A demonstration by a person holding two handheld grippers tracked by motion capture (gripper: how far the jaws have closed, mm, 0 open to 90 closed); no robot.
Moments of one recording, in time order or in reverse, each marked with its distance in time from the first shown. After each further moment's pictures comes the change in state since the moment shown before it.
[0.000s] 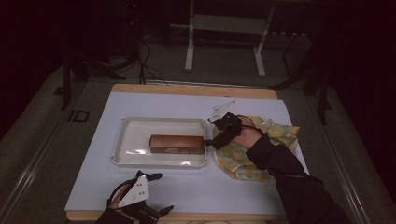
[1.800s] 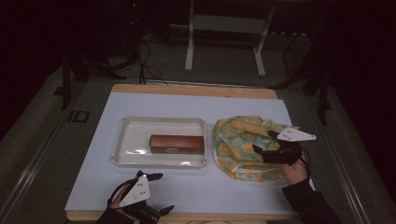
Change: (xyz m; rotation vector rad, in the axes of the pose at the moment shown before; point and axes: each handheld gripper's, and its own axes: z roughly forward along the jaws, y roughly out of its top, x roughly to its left) left arm 0.000 0.000 0.001 0.009 0.002 0.000; right arm 0.031 -0.157 -0.094 -0.256 -0.447 0.408
